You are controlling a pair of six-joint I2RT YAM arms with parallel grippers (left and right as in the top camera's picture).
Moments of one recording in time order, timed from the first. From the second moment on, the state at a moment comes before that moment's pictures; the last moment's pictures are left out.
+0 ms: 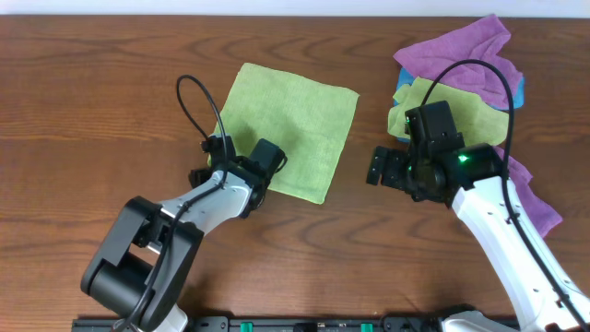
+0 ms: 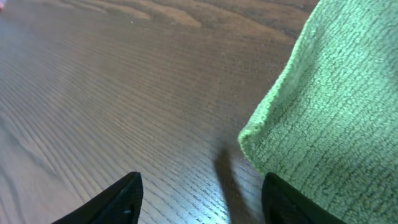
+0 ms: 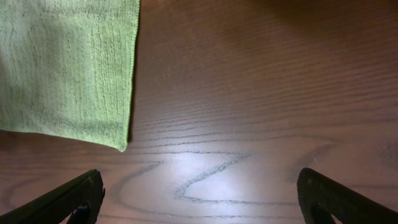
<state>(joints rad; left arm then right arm) -0.53 1.76 0.86 -0.53 -0.79 -0.76 0.26 1.37 1.08 -0.96 -0.06 0.53</state>
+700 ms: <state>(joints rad) -0.25 1.42 0.87 -0.49 -0.34 -0.74 0.26 1.37 1.08 -0.96 -0.08 0.51</state>
